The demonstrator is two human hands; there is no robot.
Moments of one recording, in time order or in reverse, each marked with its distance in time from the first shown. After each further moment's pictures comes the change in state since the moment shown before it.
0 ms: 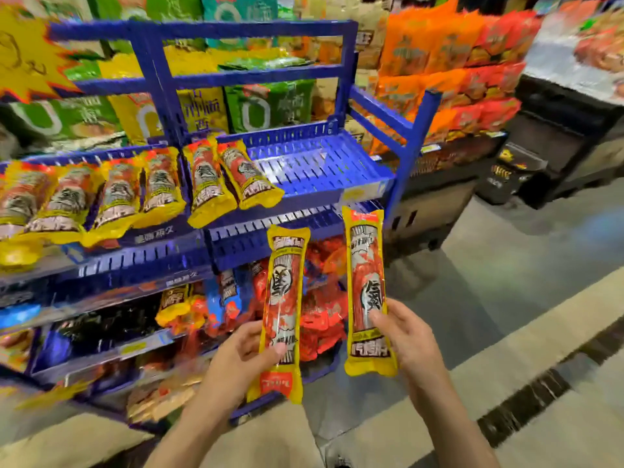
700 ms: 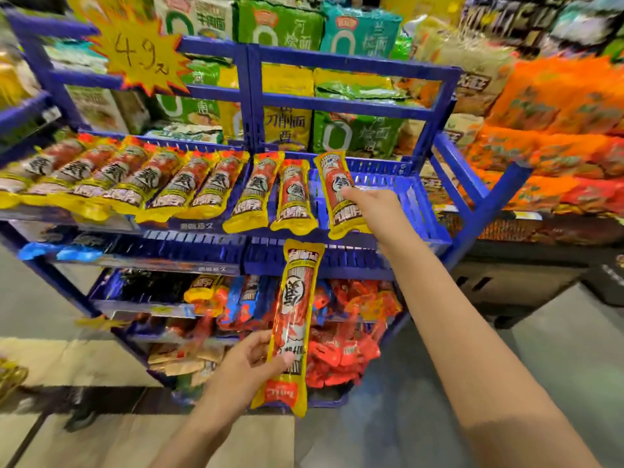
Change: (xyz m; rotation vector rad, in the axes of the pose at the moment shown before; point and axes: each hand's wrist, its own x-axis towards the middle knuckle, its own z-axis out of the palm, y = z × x) left_hand 0.006 0.030 0.062 -0.139 0.333 -0.050; right_hand 0.204 -0.138 0.104 -0.414 -0.342 -0.185
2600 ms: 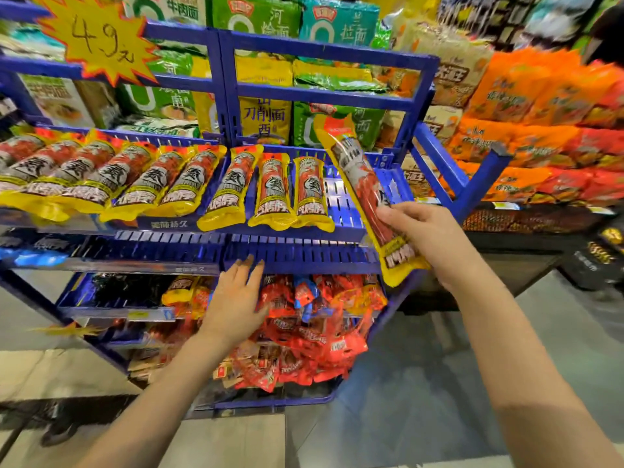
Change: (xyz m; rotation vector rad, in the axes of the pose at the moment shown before) left_hand 0.116 0.003 -0.016 1.429 0.184 0.471; right_hand -0.063 0.006 -0.083 -0.112 -0.084 -0.123
